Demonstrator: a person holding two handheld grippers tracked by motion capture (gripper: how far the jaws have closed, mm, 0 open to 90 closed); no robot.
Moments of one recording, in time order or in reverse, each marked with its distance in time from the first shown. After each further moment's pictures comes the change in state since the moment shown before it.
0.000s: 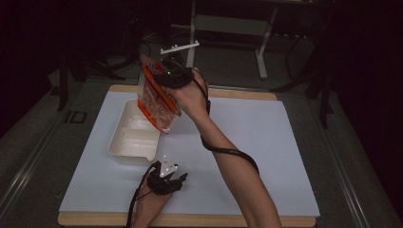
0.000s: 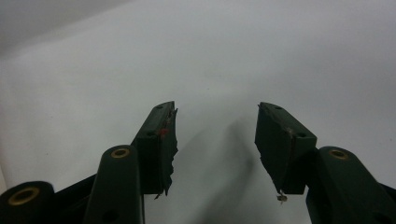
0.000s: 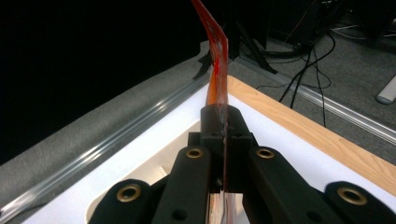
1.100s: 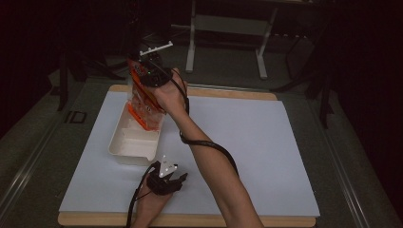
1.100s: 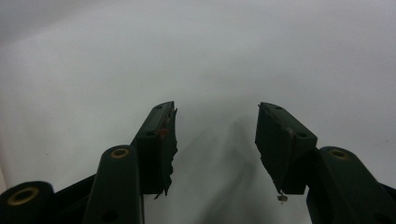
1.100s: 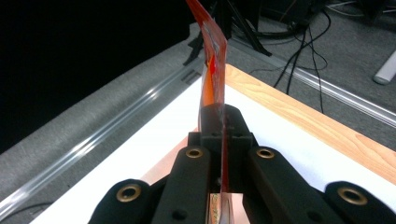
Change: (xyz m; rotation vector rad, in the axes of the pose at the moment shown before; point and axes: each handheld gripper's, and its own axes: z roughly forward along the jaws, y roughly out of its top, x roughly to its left) left arm 0.000 -0.001 -0.001 -0.011 -0.008 -0.006; right arm 0.013 0.009 0.067 0.092 -0.056 0.026
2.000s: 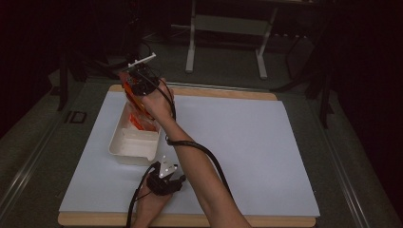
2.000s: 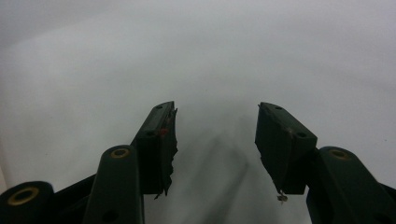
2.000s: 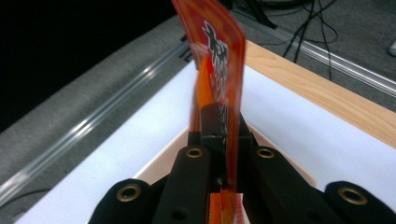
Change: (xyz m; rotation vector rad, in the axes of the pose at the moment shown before) left arm -0.001 0.000 -0.001 -0.001 -0.002 0.004; right arm 0.011 -0.014 0.065 0.104 -0.016 0.015
